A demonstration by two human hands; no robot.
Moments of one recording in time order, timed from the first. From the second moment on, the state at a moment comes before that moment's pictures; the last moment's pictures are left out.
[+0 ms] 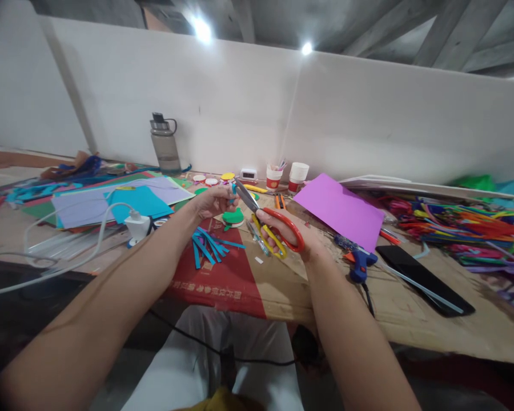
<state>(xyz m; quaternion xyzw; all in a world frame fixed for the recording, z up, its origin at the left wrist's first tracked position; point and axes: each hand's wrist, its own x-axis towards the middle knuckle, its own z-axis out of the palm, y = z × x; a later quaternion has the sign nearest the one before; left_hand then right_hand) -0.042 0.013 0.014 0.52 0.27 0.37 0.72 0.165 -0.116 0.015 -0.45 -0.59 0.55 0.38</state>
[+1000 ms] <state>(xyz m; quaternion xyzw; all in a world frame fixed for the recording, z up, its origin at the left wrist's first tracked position) -0.048 0.027 0.003 0.58 0.22 0.36 0.69 0.155 -0.122 0.023 -0.49 -0.56 0.54 0.40</state>
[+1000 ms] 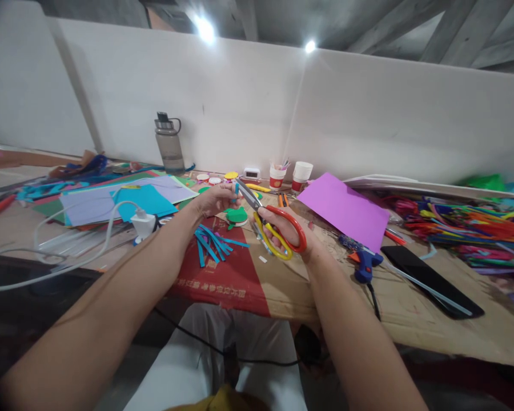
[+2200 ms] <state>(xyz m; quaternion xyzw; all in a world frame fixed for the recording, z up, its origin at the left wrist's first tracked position) 0.010 -0.028 0.003 0.62 0.29 0.30 0.67 0.158 -0.074 -0.008 -0.51 -0.52 0.31 0.61</state>
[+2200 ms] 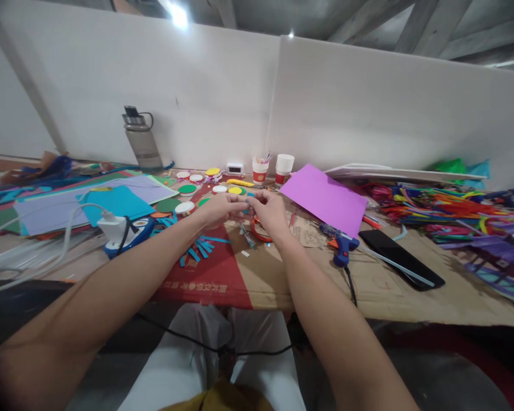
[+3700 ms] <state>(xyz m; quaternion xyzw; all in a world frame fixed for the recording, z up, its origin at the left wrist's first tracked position) 0.013 -0.024 -0.002 0.53 0.35 0.34 0.69 0.157 -0.069 -0.007 -0.48 -0.37 0.44 0.66</state>
